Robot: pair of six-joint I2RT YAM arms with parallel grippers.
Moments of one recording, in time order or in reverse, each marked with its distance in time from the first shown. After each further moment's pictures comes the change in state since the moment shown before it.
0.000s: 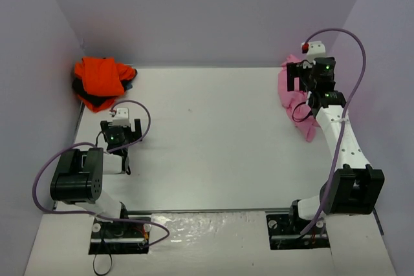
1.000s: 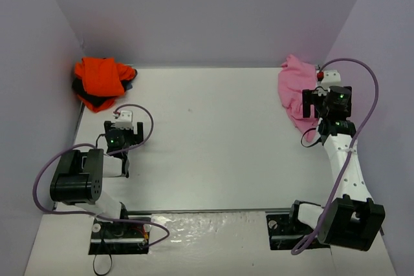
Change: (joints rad) left arm 0.000 -0.006 -0.037 0.052 0.098 0.060; right arm -0.157 -0.270 -0.324 -0.008 0.037 -0.078
